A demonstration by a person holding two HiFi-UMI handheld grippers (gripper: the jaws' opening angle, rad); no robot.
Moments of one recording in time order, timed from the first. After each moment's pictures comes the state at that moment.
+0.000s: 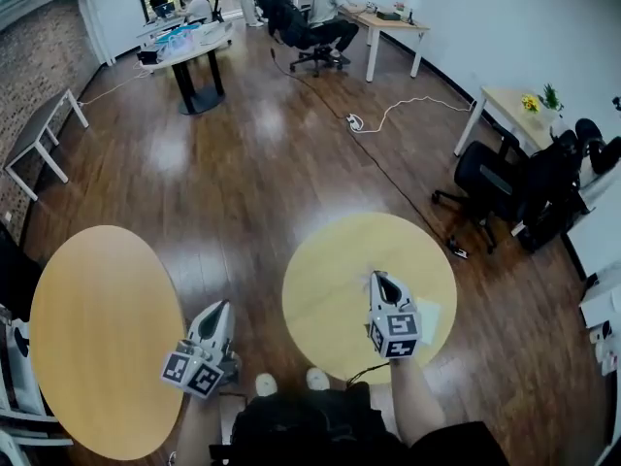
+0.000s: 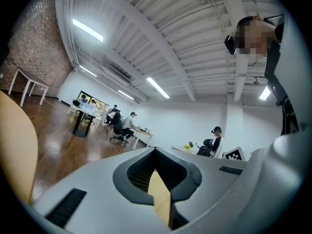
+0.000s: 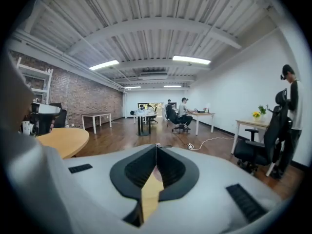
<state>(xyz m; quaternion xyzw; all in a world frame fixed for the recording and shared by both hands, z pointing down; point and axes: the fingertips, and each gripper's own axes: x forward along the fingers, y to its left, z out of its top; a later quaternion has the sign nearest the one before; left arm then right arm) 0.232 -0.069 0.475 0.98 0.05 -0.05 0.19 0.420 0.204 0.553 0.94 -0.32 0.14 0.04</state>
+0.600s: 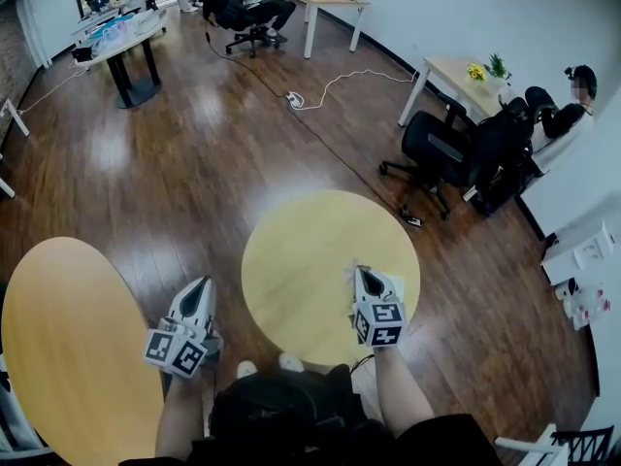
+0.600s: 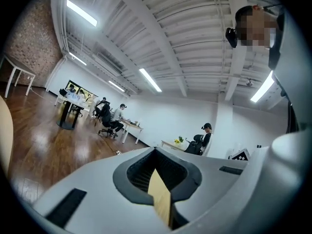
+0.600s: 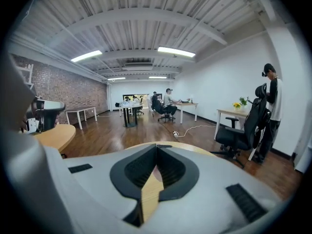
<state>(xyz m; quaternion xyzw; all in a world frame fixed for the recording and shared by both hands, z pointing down) 0.305 -0.045 0.501 0.97 0.12 -0.02 0.19 0.417 0.276 0.598 0.95 -0.24 0.20 0.04</state>
